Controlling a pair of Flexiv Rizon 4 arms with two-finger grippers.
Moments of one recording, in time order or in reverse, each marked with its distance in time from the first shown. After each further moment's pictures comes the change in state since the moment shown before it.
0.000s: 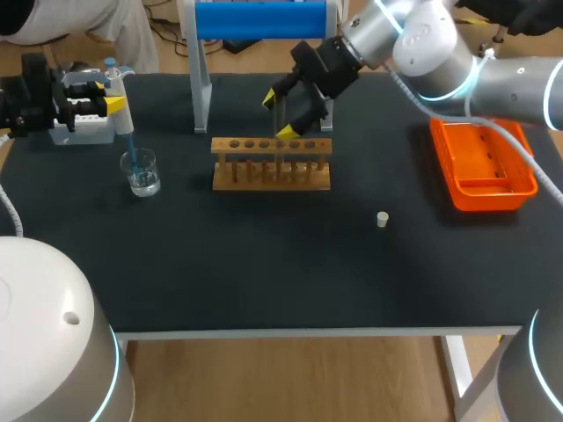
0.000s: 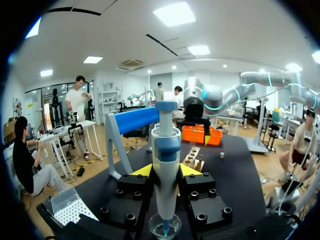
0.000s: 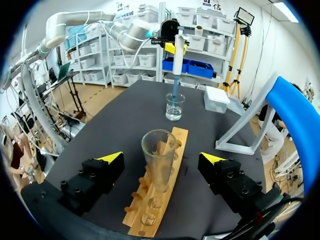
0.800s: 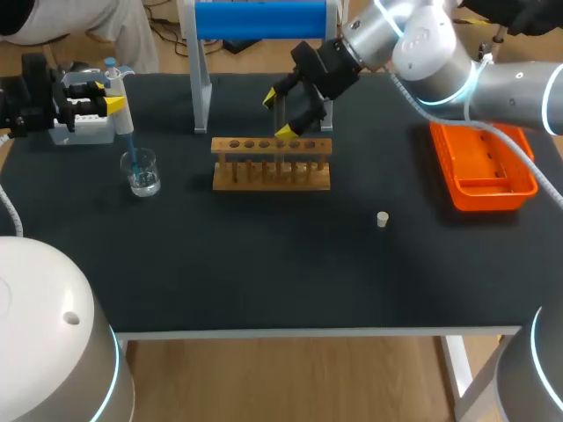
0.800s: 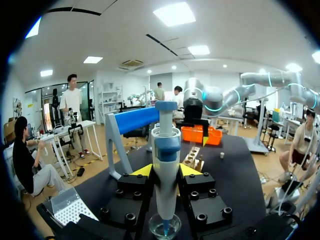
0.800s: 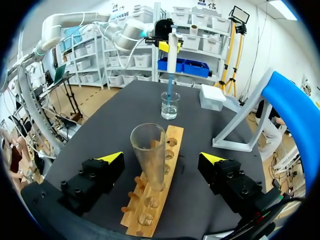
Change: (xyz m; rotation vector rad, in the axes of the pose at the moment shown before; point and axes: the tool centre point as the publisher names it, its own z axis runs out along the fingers) left arm 0.000 0.000 0.000 0.000 0.000 0.000; right arm -0.005 -0.004 0.002 -0.005 -0.027 0.020
